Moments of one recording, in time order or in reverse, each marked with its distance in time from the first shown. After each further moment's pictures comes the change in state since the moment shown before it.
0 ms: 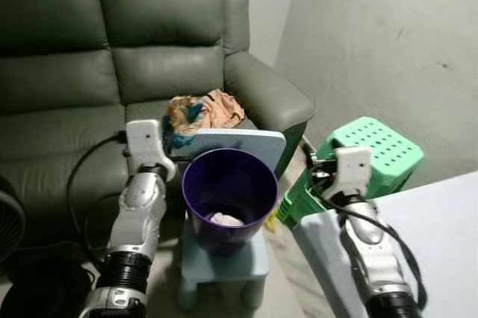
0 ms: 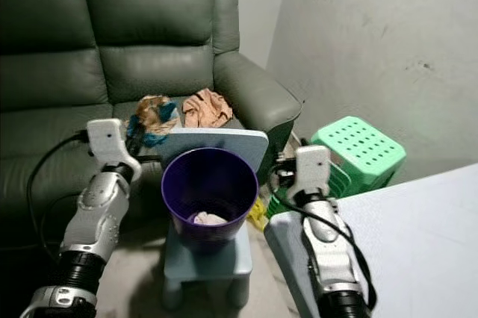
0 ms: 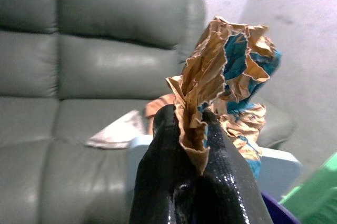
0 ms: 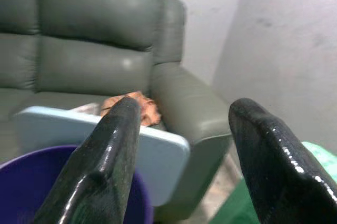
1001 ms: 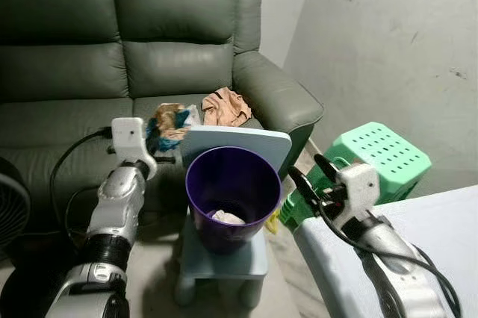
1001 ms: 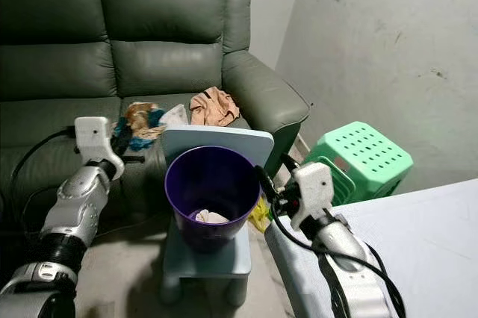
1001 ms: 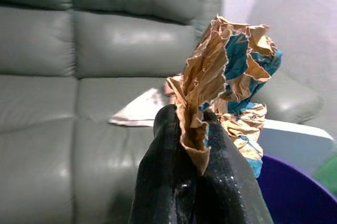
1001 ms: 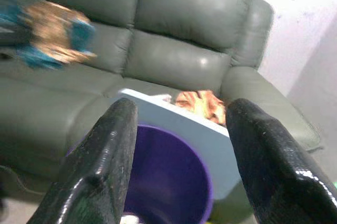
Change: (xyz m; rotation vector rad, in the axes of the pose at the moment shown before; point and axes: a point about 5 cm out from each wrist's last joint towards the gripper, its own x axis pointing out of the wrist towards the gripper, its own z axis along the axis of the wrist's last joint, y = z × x) left arm 0.018 0.026 -0.001 0.064 0.098 -0.082; right arm -0.050 0.004 0.026 0.019 -0.004 0.295
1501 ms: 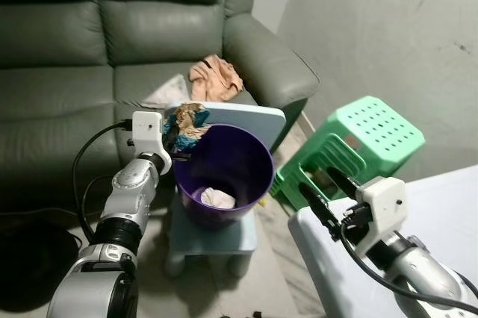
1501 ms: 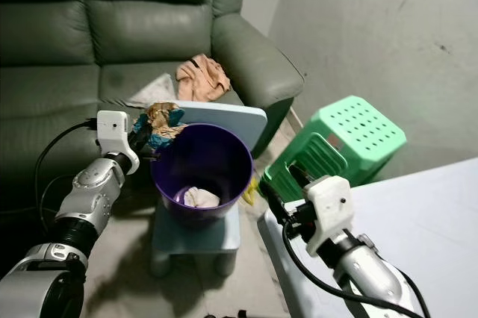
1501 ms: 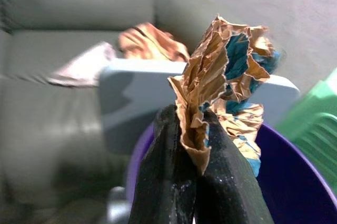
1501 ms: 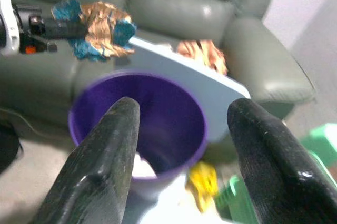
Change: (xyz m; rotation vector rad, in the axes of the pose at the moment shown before) left arm 0.014 -0.023 -0.001 -0.004 0.038 -0.125; right arm -0.045 0.010 0.029 -0.042 0.106 0.010
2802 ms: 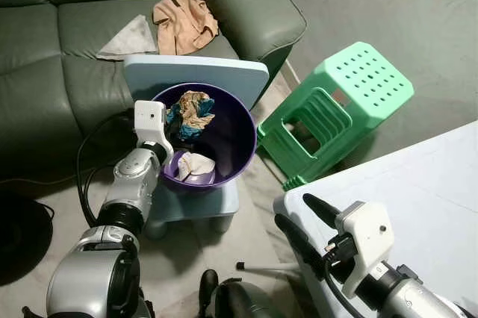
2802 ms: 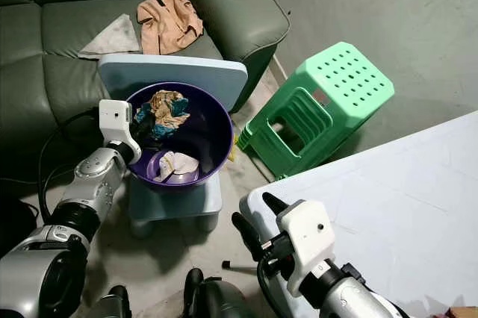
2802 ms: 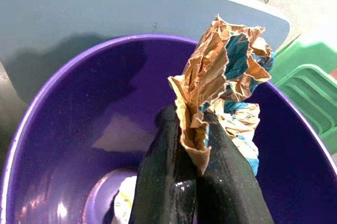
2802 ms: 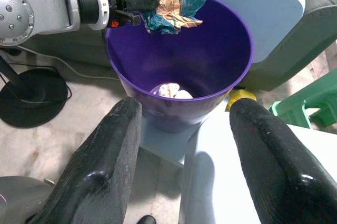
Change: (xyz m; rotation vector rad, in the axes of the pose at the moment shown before) left arm 0.009 0.002 0.012 -0.002 -0.034 -0.020; right arm -0.020 0.047 0.014 0.070 0.091 0.132
